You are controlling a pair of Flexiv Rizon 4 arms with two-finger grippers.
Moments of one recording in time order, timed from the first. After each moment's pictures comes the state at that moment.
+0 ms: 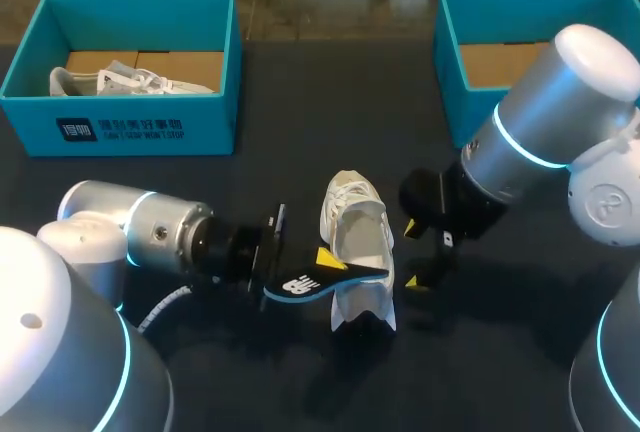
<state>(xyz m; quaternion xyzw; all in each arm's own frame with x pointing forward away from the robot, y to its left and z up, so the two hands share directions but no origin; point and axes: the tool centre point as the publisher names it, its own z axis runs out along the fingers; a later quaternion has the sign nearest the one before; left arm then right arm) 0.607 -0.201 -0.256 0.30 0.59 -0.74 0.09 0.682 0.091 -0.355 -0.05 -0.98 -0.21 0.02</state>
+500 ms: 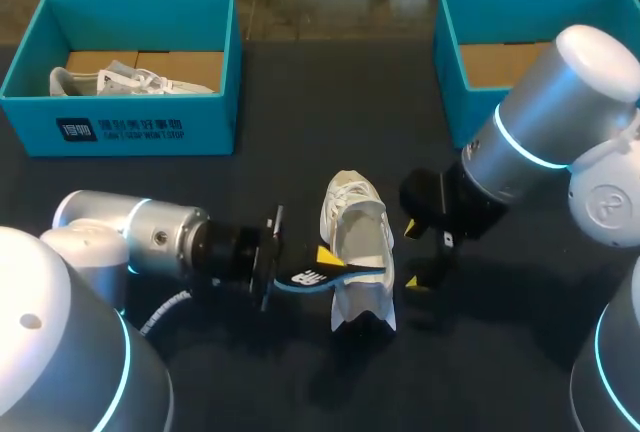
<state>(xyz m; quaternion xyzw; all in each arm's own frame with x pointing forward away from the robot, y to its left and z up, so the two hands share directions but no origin) 0.617 -0.202 -0.272 0.27 0.61 -0.74 0.10 0.682 0.091 -0.355 -0.05 -0.98 -0.21 0.01</state>
